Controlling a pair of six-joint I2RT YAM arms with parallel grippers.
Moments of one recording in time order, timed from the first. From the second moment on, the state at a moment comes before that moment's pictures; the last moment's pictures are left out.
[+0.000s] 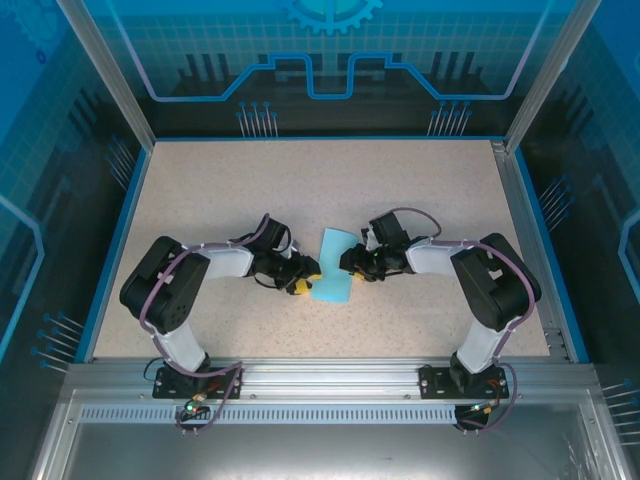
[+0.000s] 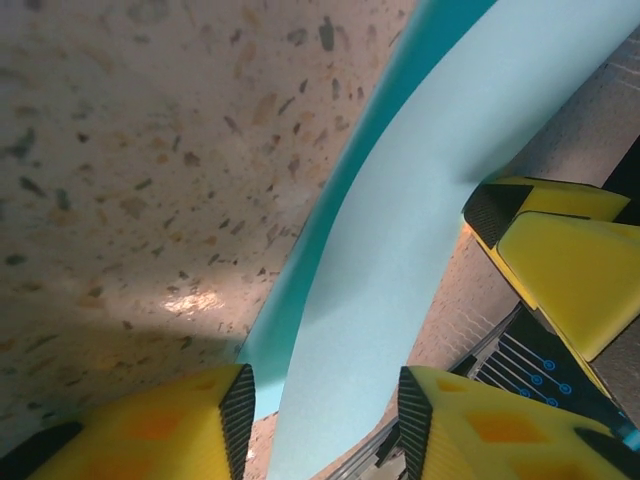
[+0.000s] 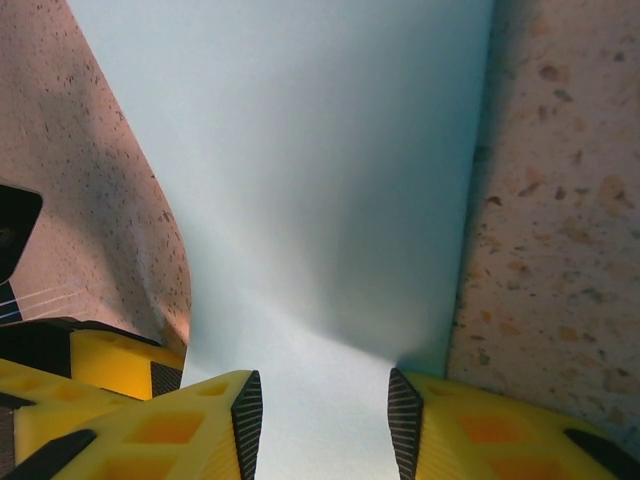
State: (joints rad) left arm -0.44 1.74 0.78 -0.11 0.71 -1.03; right arm 0.49 1.75 0.82 -0.08 -0.50 0.82
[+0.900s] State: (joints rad) left arm -0.44 1.80 0.89 -0.07 0.71 -1.03; right arm 0.67 1.46 0.78 -0.22 -0.28 0.58
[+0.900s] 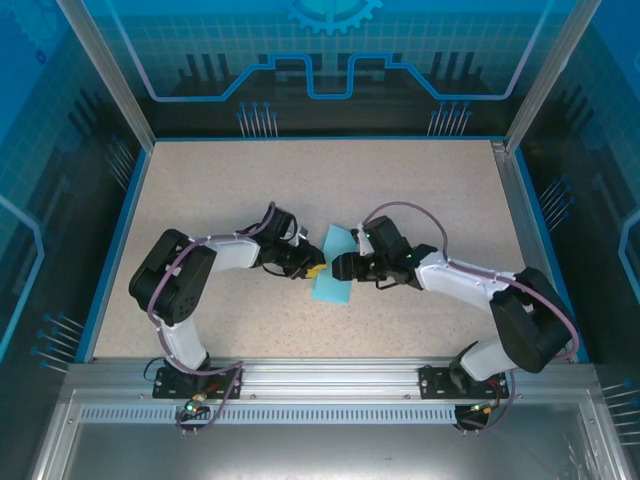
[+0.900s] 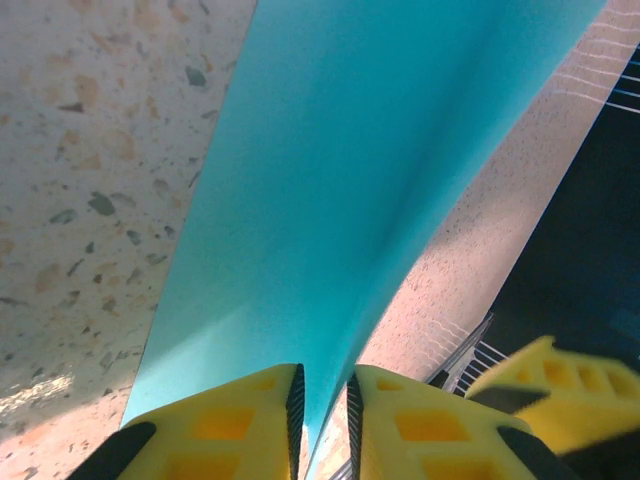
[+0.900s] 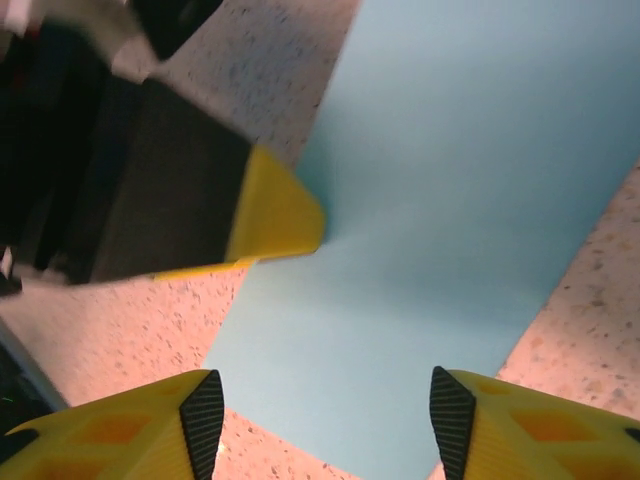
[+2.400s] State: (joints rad) left arm -0.44 1.81 0.90 -0.08 0.72 -1.03; right arm 1.09 1.66 1.03 -0.46 0.36 0.40
